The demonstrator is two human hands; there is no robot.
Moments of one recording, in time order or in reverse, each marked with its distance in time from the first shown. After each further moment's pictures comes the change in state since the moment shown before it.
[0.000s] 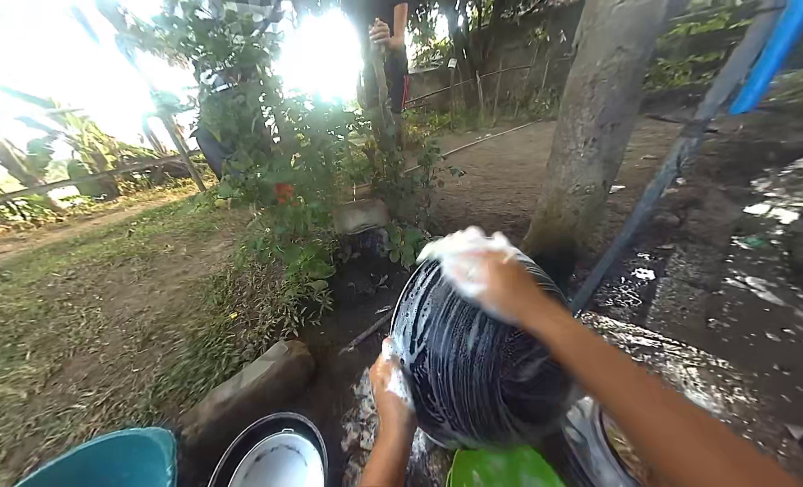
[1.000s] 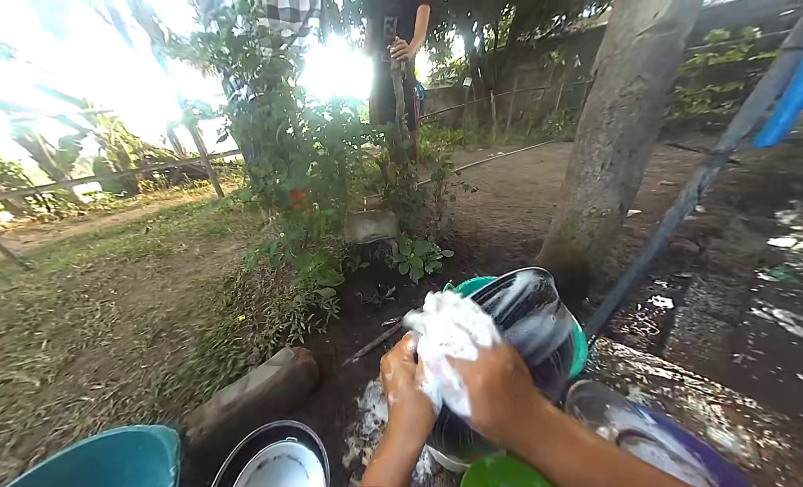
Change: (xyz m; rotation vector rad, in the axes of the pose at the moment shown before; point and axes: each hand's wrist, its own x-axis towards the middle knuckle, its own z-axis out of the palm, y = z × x) left_hand 0.016 0.052 0.003 0.303 -0.165 0.290; right_hand -0.054 -0.081 0.026 -0.086 0.339 -0.247
